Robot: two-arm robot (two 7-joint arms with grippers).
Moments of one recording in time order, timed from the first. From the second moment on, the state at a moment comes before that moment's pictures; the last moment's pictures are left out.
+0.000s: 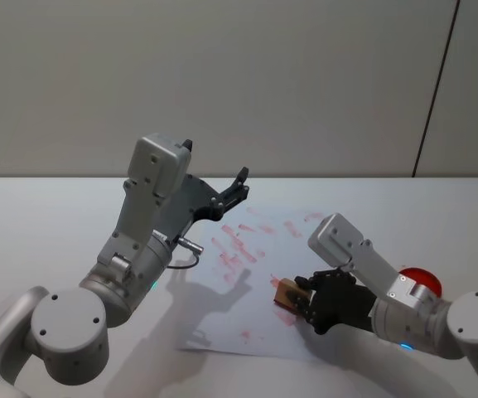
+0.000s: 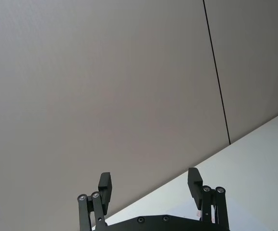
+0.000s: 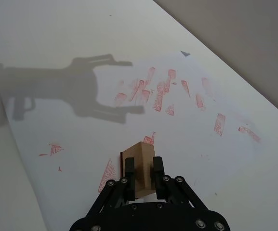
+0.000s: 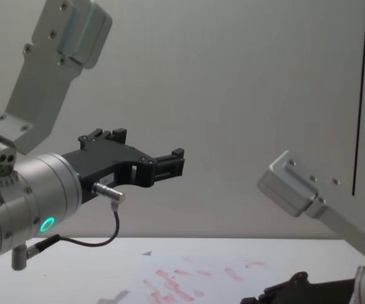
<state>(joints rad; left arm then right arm) -0.24 0.38 0.45 -1.63 -0.20 0.01 -0.01 0.21 0.24 -0.39 -1.50 -0.21 0.34 0.62</state>
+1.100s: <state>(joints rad) -0.24 0.38 0.45 -1.63 -0.20 0.01 -0.01 0.19 0.30 -0.29 -1.66 0.04 0.39 0.41</state>
